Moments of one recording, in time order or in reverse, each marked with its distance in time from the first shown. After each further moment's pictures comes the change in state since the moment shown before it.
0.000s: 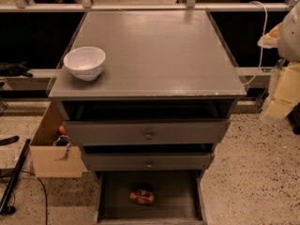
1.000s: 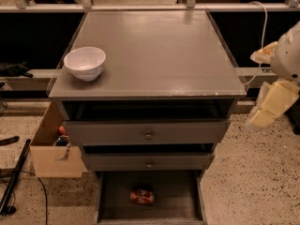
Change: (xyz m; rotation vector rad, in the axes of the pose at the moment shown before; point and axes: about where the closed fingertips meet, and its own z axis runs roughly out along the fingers) arm -0.002 -0.001 0.040 -0.021 -0.159 0.070
